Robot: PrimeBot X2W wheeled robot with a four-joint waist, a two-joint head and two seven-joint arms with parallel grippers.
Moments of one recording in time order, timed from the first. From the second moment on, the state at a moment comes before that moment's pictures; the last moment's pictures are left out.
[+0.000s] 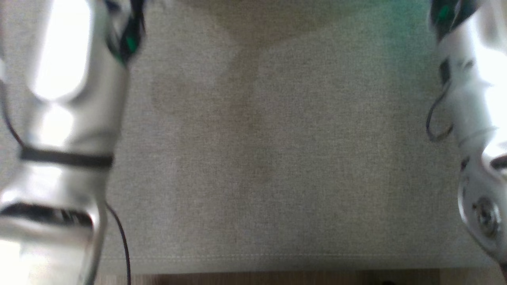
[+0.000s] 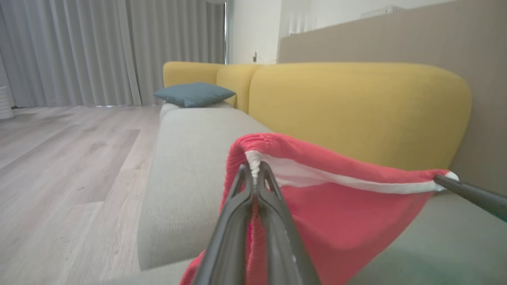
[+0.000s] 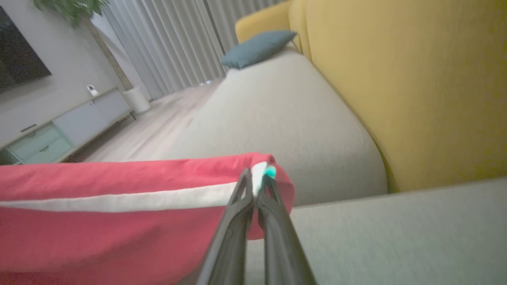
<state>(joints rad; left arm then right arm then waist) -1.11 0.08 -0.33 0.63 -0.30 -0.12 -0.26 -1.27 -0.08 0.07 1.06 0.34 0.12 -0.14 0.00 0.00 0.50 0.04</state>
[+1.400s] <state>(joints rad) -0.04 0.18 -0.69 0.21 -0.30 -0.12 -0.26 -0.29 -0.65 0.60 0.49 0.95 0.12 0.42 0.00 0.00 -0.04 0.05</state>
